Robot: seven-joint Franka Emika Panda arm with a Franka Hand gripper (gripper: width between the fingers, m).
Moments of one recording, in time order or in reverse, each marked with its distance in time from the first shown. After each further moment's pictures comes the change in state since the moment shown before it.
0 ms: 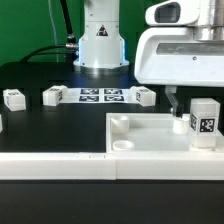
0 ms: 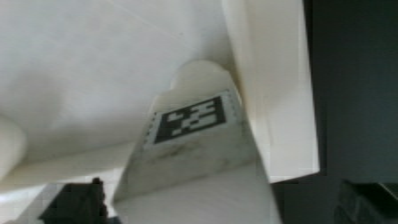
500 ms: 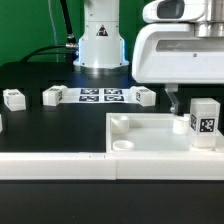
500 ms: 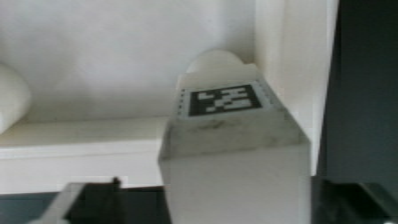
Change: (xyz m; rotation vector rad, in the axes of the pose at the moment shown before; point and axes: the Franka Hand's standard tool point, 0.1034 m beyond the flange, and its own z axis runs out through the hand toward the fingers) arm 0.003 0.004 -0.005 0.003 0.006 -0.092
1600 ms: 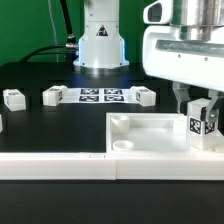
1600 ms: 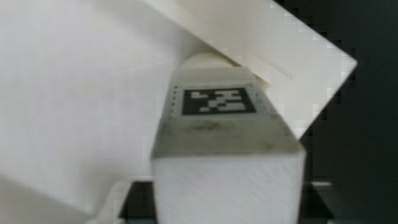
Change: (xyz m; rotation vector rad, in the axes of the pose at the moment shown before) arm -0.006 0.010 0.003 -0.001 -0.091 1.258
